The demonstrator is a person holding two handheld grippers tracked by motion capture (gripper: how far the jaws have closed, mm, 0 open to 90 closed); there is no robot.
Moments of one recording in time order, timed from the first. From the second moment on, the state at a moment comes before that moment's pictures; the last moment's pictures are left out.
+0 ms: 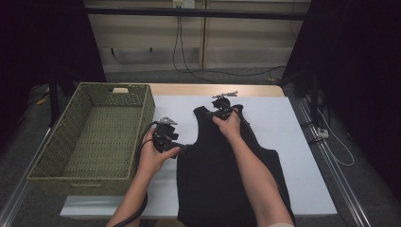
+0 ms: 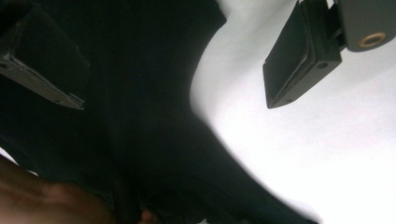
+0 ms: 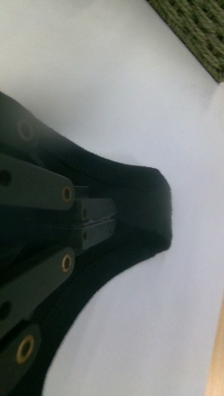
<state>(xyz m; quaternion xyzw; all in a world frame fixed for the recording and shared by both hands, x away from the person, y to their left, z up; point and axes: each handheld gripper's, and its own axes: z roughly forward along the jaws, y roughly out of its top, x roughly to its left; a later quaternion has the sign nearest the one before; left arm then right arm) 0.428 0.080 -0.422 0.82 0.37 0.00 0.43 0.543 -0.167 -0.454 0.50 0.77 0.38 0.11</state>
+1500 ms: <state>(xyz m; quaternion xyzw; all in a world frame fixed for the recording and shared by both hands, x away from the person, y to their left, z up) 0.426 0.081 -0.424 0.83 0.37 0.01 0.42 0.523 -0.290 -0.440 0.60 0.69 0.36 0.18</state>
